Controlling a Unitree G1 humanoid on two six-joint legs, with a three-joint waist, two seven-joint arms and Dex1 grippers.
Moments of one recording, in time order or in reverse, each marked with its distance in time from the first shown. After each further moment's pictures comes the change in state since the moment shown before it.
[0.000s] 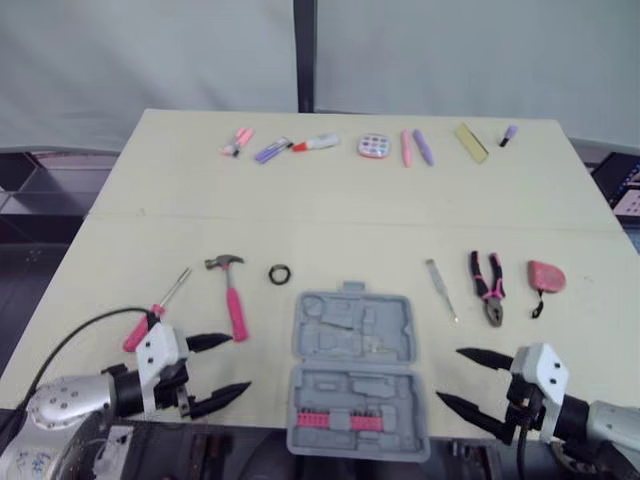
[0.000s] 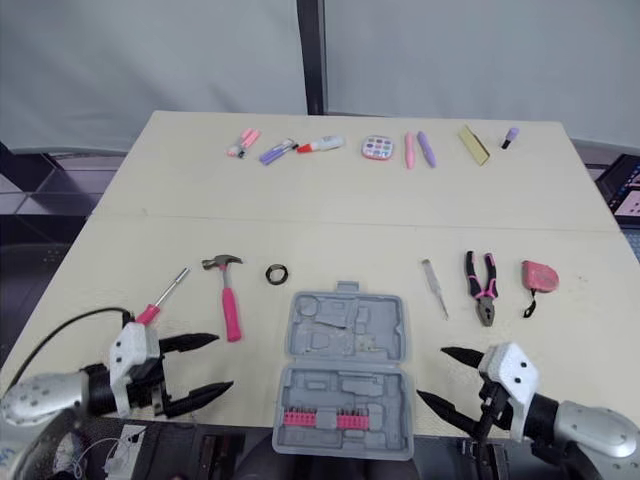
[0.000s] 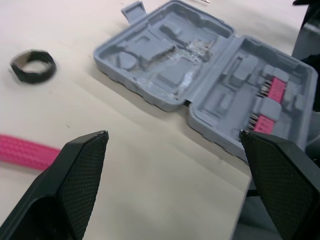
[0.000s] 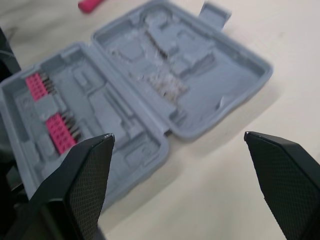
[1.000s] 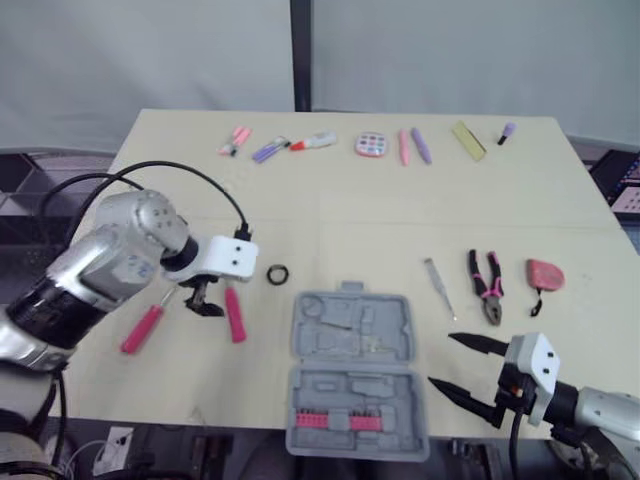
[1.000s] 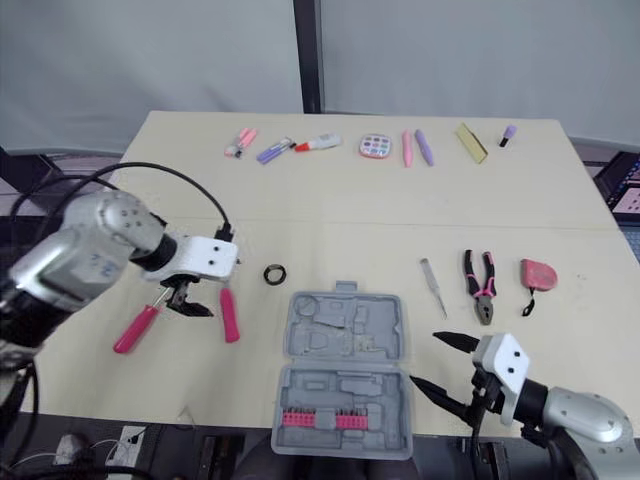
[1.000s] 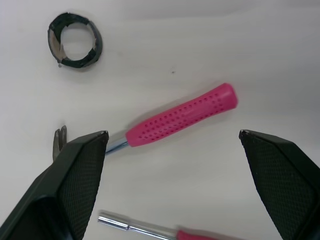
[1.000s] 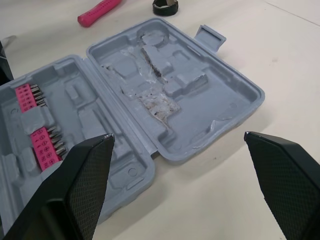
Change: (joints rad) left arm -1.169 0.197 -0.902 0.439 0.683 0.153 -0.433; right arm -0.093 -0.029 0.066 0.080 -0.024 -0.058 0.002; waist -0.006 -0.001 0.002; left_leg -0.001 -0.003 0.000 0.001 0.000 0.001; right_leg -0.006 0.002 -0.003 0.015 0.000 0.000
